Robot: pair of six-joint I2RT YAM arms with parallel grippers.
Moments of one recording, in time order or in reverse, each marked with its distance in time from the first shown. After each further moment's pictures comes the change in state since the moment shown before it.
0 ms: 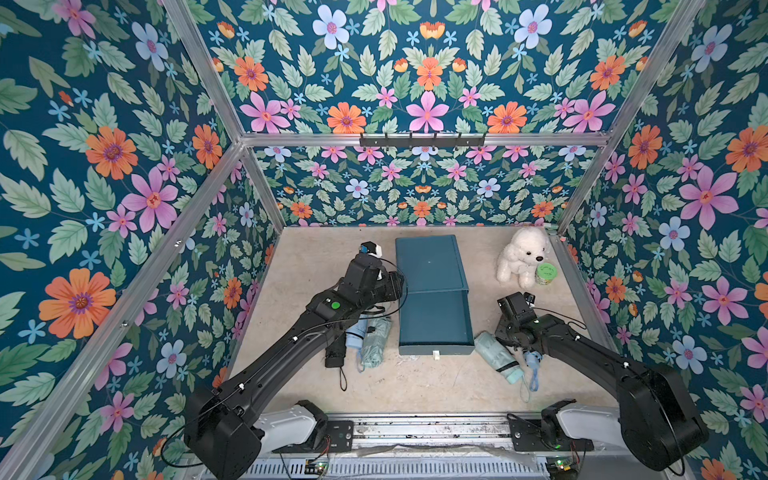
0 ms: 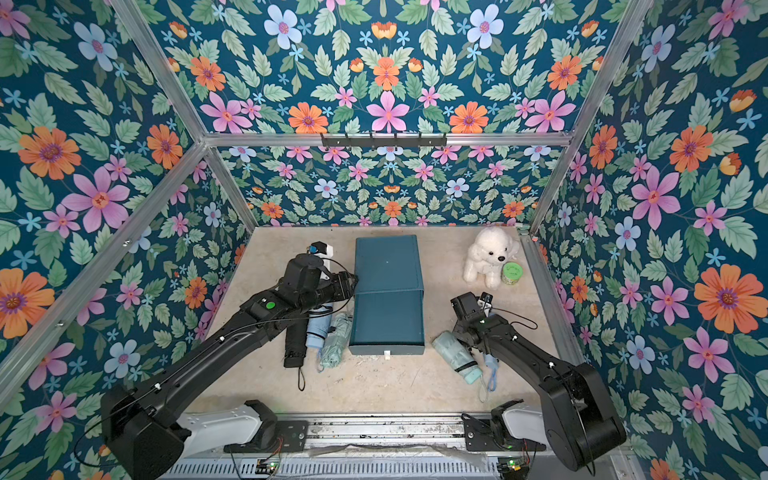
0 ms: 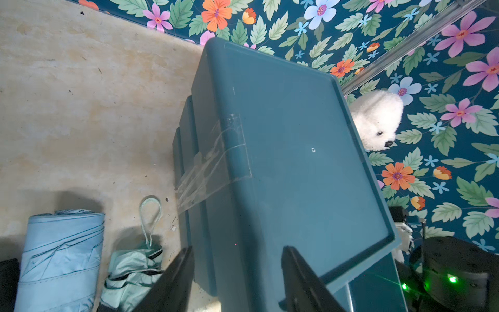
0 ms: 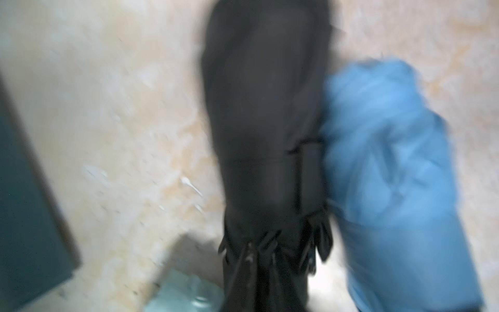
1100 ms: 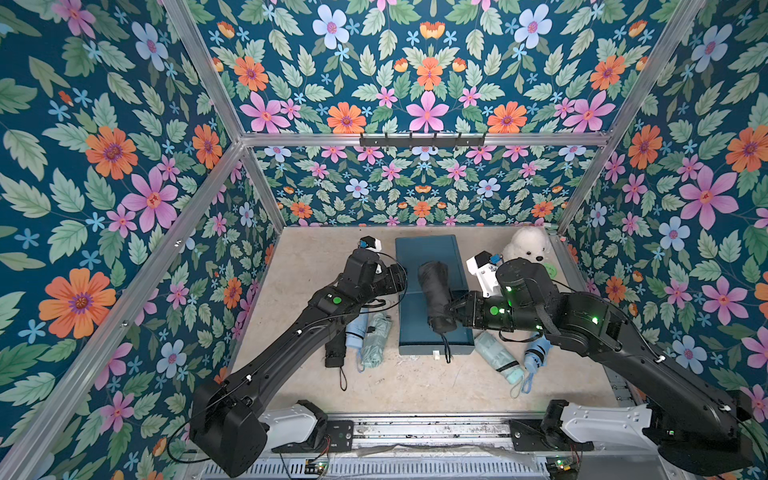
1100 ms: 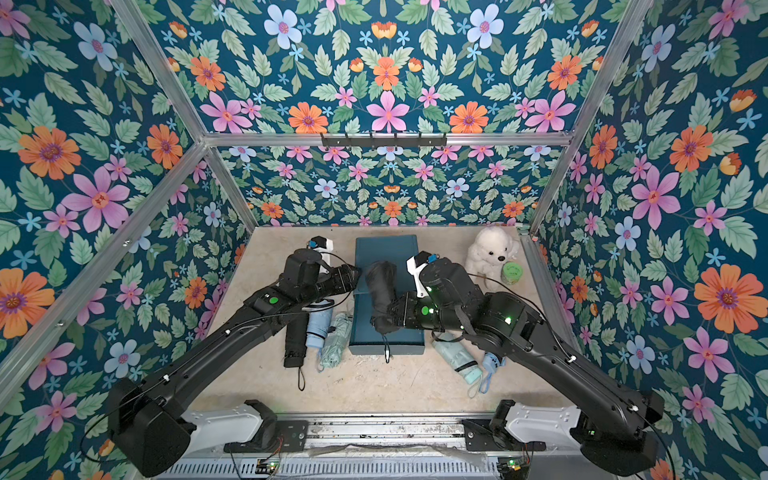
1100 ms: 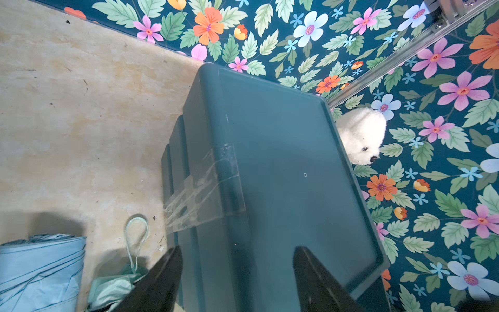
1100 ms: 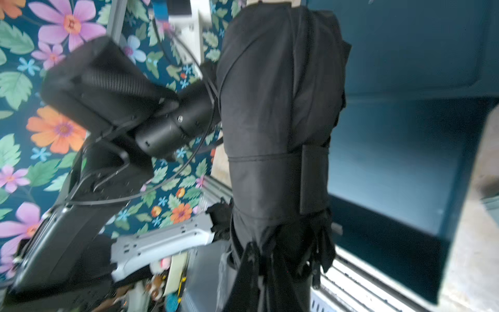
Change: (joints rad) left arm 0.040 0.051 0.004 0.099 0.057 -0.002; right arm 0.584 -0.122 0.828 -0.412 -0.426 0.144
